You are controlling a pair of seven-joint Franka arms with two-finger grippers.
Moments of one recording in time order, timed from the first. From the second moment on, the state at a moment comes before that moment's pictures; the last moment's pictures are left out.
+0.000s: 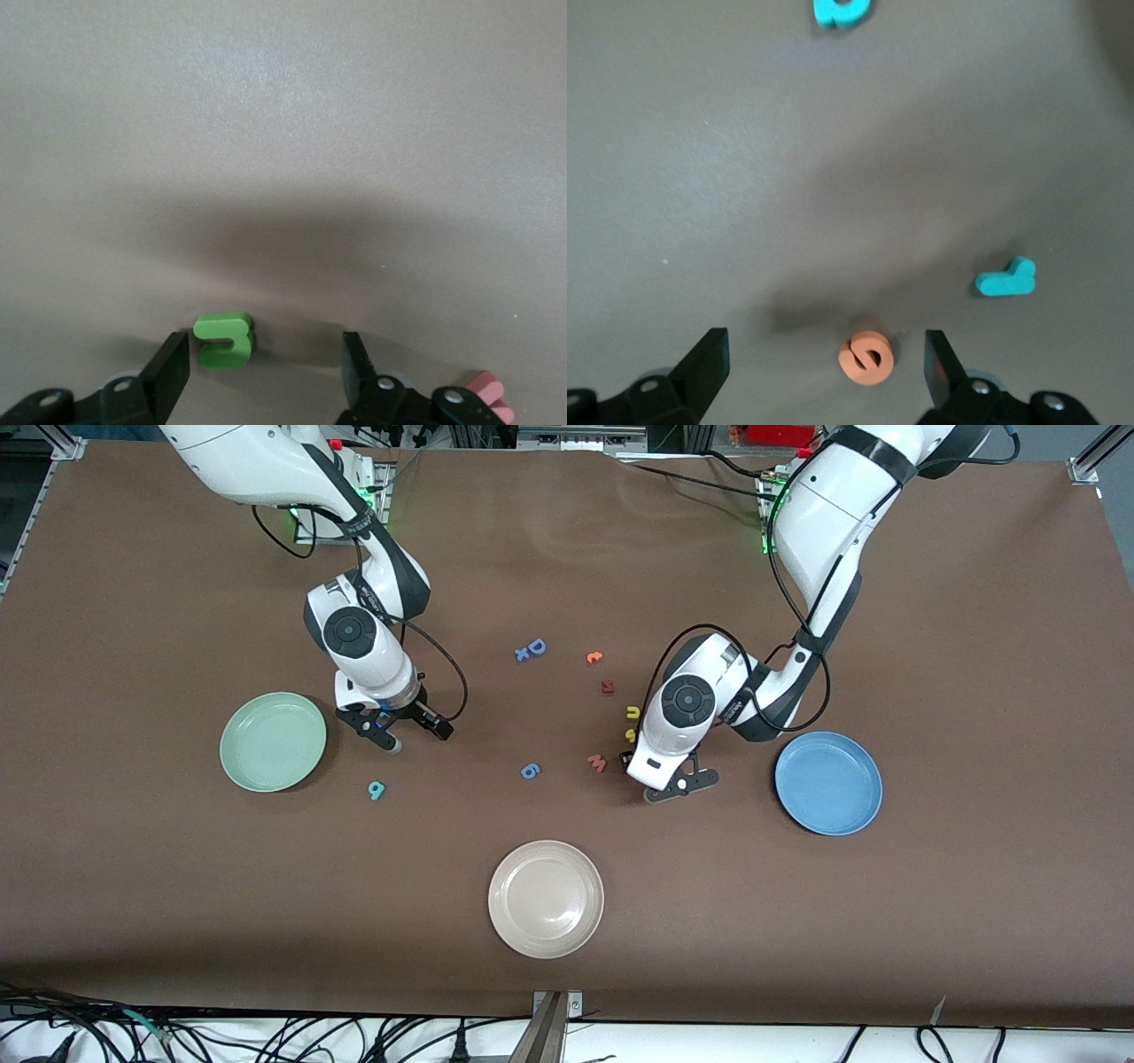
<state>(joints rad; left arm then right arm) -0.35 0.76 -0.24 -1.65 0.16 2.34 -0.96 0.22 0.45 0.23 -2.19 -0.17 2.64 1.16</state>
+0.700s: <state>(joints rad) -0.35 0.76 -0.24 -1.64 0.16 2.30 -0.99 0.22 0.46 0.23 -2.21 -0.17 2.67 1.16</state>
